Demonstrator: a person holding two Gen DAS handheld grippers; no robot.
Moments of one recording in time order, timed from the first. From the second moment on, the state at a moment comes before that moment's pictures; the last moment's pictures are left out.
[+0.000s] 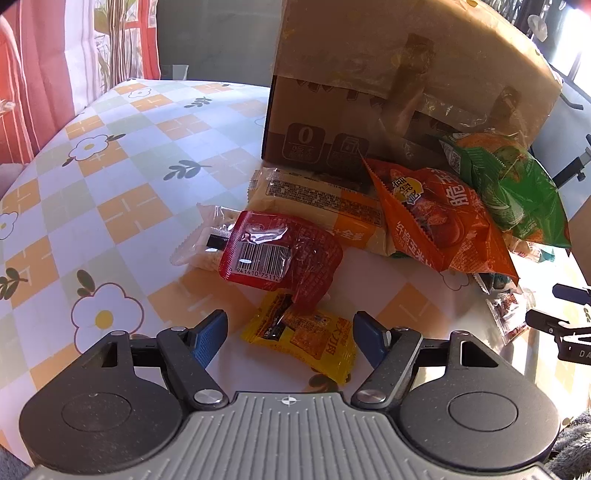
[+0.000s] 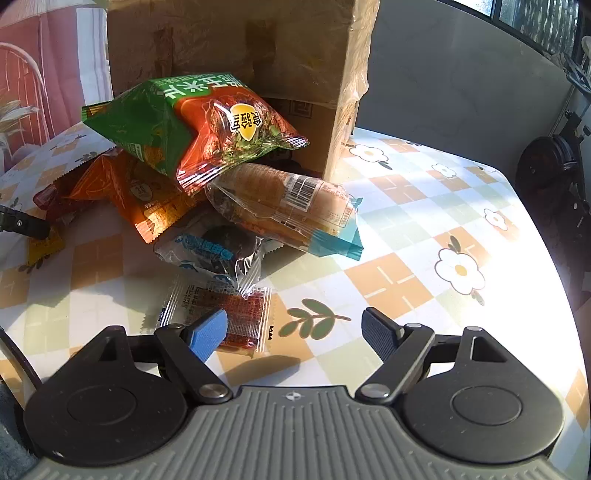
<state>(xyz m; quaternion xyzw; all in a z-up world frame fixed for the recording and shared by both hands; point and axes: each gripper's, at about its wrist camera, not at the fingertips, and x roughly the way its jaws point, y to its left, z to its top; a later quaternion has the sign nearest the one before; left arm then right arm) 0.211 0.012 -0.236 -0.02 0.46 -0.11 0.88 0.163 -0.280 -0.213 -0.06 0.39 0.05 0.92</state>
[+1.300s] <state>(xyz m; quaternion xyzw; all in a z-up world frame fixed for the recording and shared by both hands) 0.208 0.014 -0.238 -0.02 0.46 -0.09 0.88 0.195 -0.233 -0.221 -0.06 0.42 0.16 0.89</state>
